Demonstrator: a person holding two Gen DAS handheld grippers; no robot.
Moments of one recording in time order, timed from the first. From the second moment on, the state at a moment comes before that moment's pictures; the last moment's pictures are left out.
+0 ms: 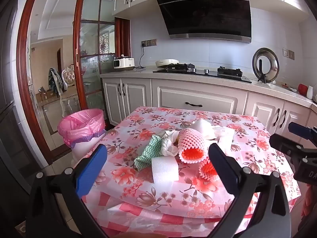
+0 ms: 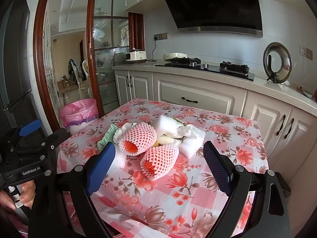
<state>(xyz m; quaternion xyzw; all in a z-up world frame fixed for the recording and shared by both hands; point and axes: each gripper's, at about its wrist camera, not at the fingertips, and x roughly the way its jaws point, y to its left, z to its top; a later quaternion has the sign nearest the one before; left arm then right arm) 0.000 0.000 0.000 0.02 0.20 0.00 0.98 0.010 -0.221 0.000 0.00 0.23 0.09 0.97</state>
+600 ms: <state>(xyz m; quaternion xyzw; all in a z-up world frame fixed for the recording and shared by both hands) 0.000 -0.001 0.000 0.02 0.20 0.00 0.98 0.008 -0.222 0.001 0.00 0.22 0.10 0.97</state>
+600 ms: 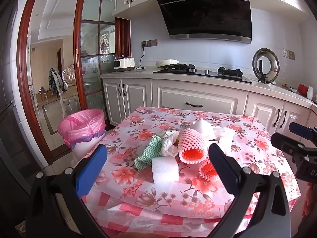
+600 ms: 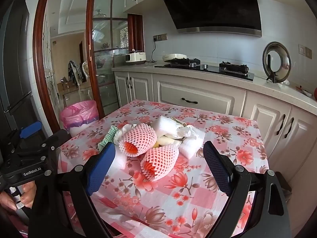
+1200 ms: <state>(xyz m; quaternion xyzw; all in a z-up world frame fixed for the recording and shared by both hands) 0.000 -0.001 0.000 0.02 0.20 0.00 0.98 0.008 -0.219 0.000 0.01 0.22 0.10 0.97</state>
